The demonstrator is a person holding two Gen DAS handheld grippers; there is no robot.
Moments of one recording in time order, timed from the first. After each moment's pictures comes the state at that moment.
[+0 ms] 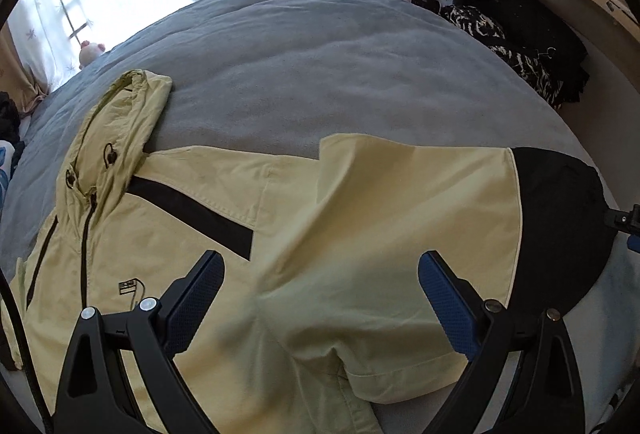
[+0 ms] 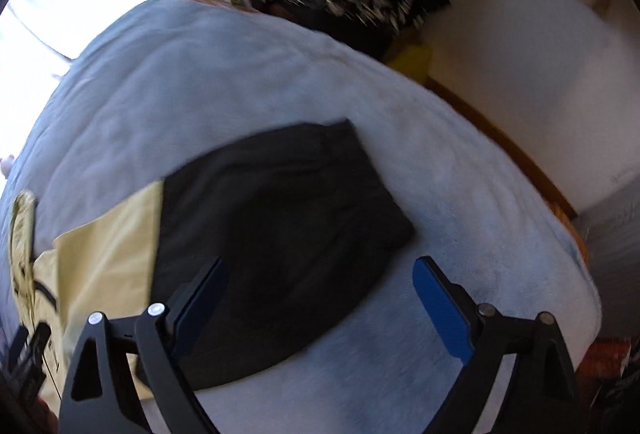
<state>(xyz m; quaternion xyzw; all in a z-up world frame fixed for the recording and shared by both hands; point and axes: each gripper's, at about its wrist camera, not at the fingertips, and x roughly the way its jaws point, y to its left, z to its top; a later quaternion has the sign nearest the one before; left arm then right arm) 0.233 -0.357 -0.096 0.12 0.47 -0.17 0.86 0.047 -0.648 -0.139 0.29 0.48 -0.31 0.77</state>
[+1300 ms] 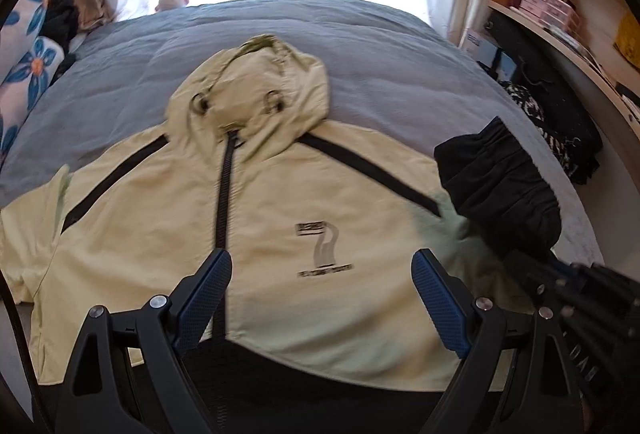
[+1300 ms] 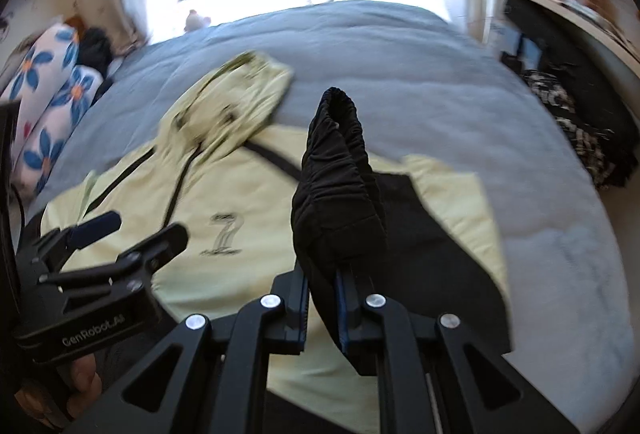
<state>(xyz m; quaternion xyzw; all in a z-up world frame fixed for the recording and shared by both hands) 0.213 -0.097 -0.058 -0.02 0.46 -0.11 0.88 0.140 -0.254 -0.066 0.04 0.44 -0.01 0.90</state>
